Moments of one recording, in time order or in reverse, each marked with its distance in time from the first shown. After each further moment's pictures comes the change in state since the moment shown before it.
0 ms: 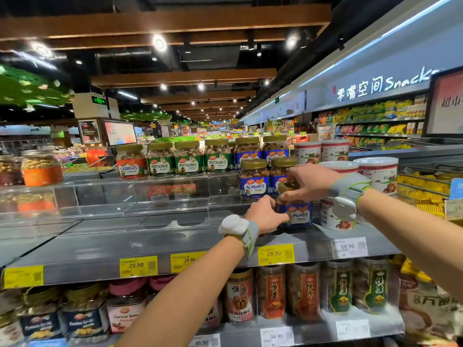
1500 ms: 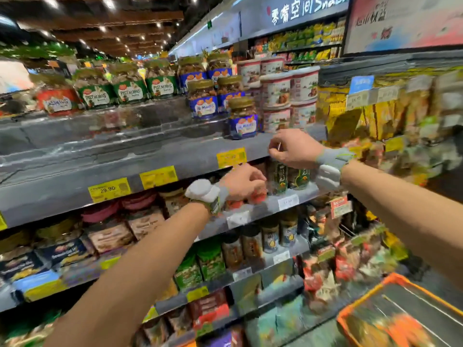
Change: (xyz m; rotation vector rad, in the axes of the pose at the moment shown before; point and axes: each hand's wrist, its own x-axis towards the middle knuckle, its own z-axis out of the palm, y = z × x) left_hand -0.146 -0.018 0.027 0.074 -0.404 0.448; right_hand -0.176 -0.057 0.043 0.244 0.082 0.206
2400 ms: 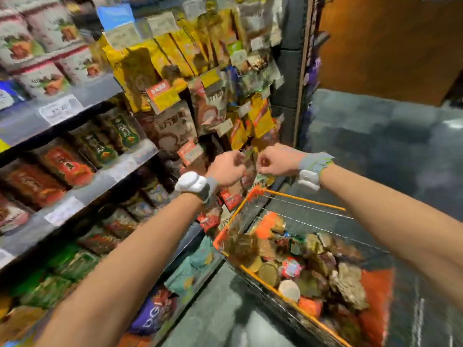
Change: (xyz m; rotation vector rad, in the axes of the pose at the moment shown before) left_hand 0.049 0.289 0.308 -0.048 -0.297 0.104; right_hand -0.378 0.251 -0.007 0.034 -0.416 0.559
